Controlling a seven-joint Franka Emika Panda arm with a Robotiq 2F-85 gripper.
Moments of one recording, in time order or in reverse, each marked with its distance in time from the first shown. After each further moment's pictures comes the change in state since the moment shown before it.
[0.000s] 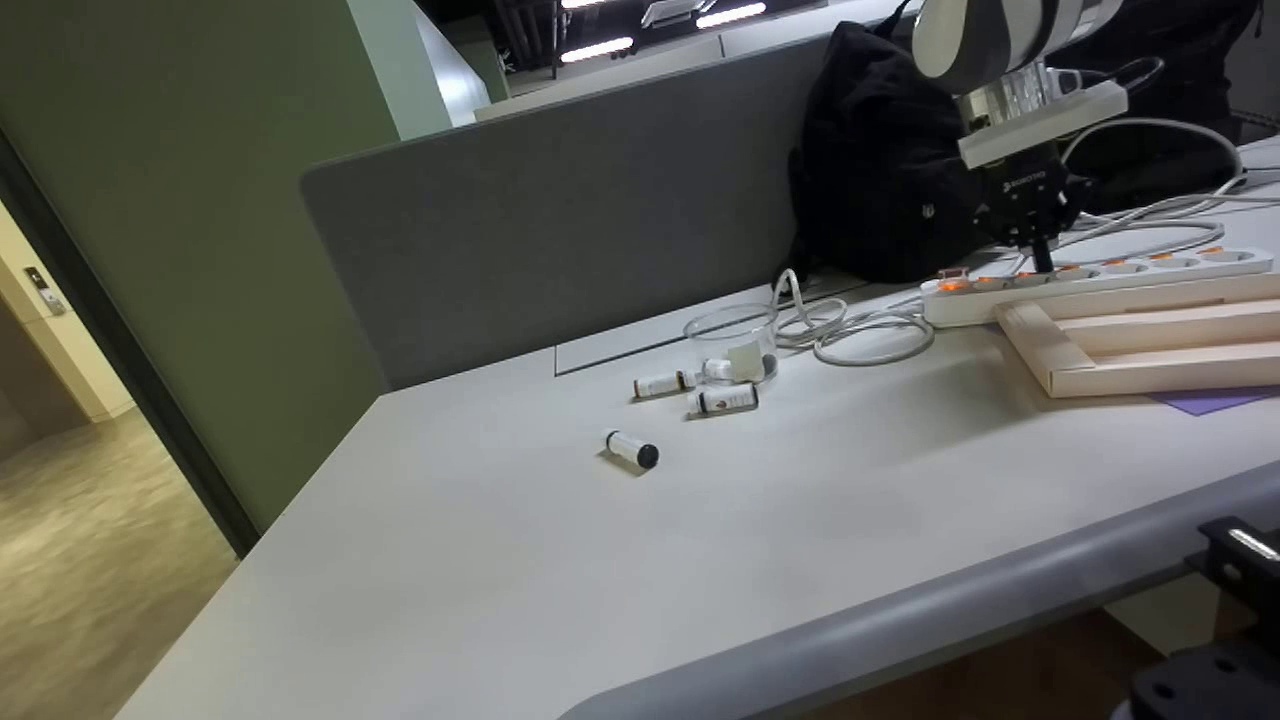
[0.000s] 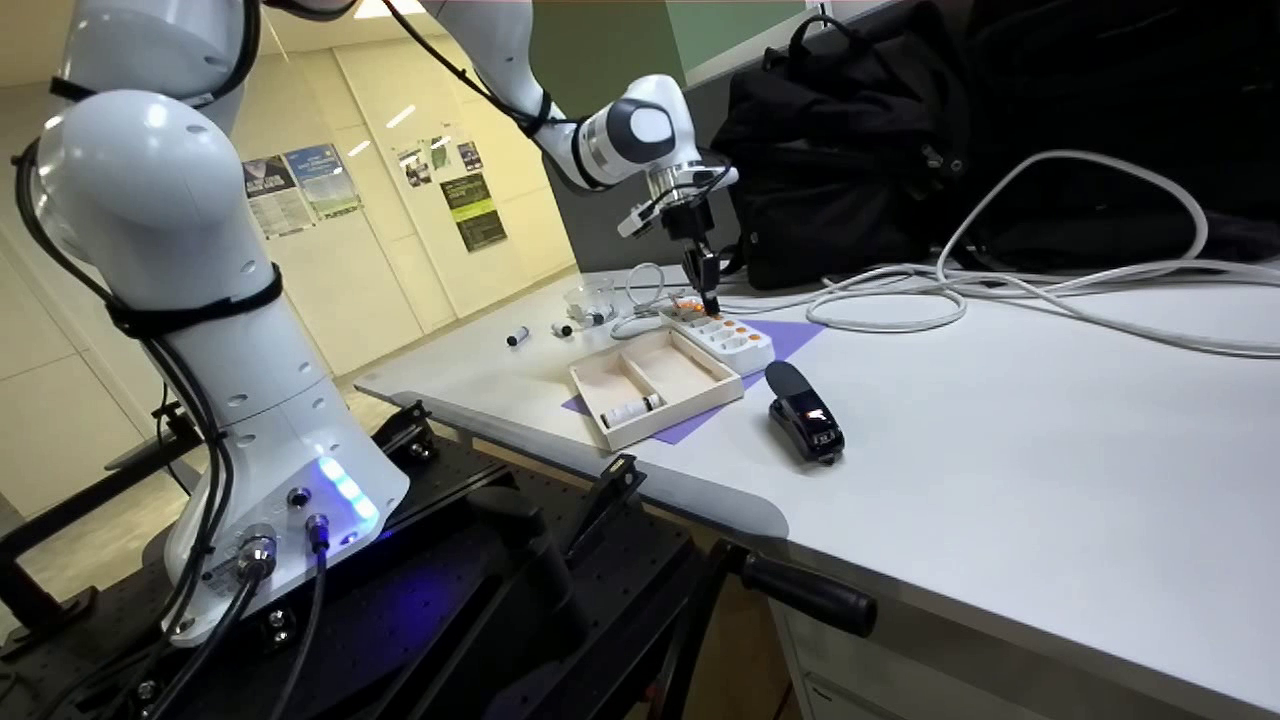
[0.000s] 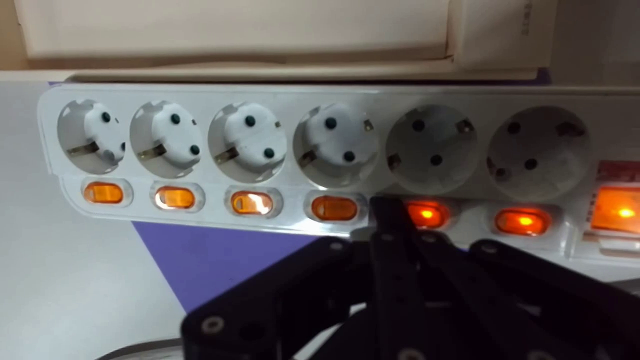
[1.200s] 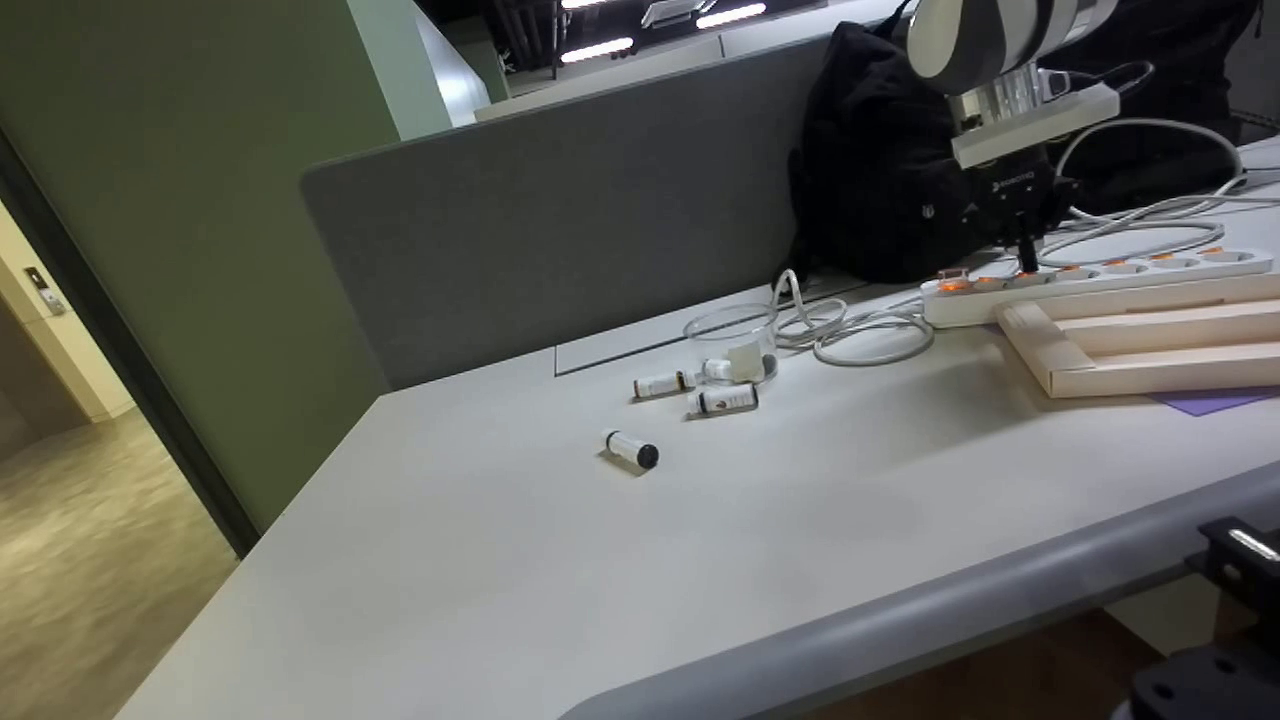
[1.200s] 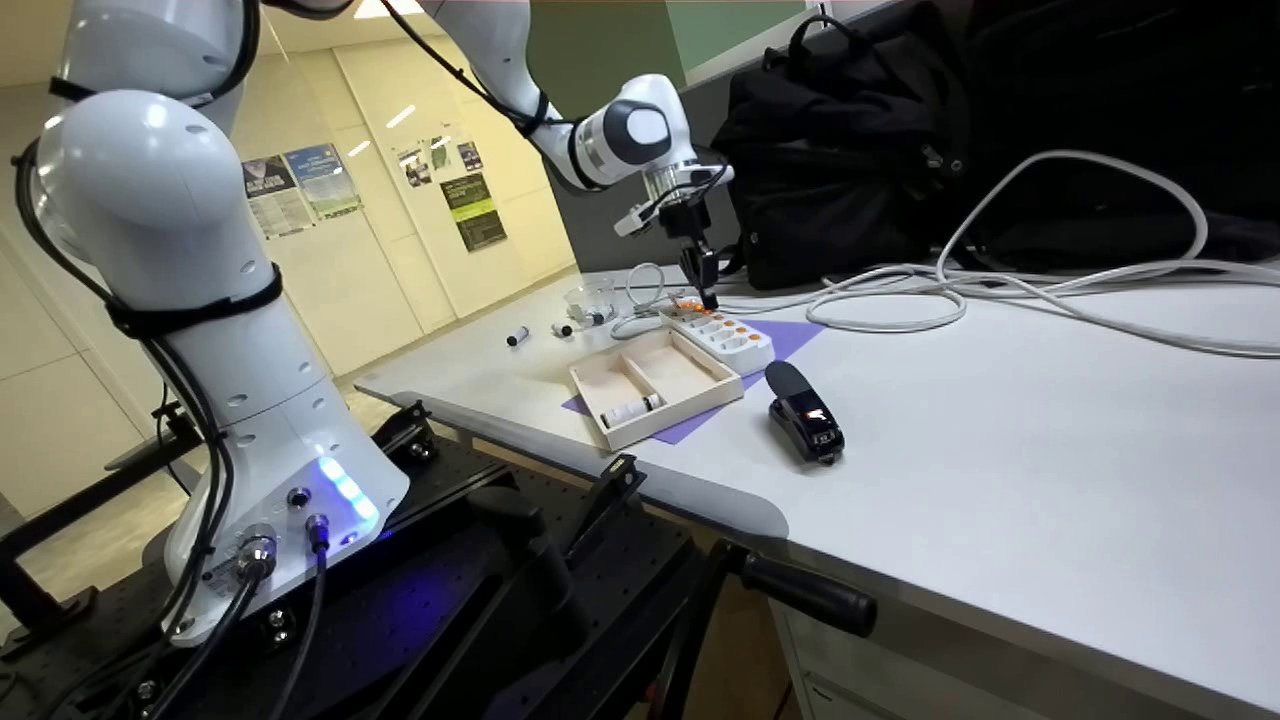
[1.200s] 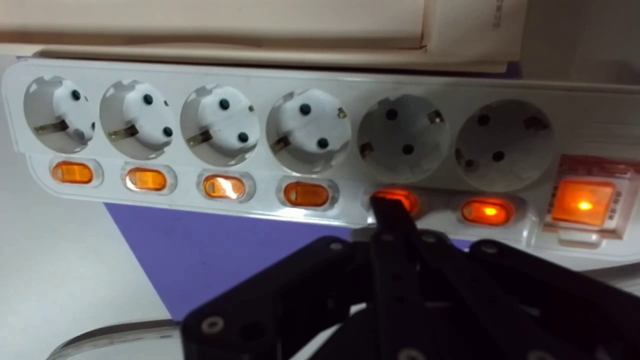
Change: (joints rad) arm -0.003 -0.005 0.018 -0.005 0.000 0.042 -0.030
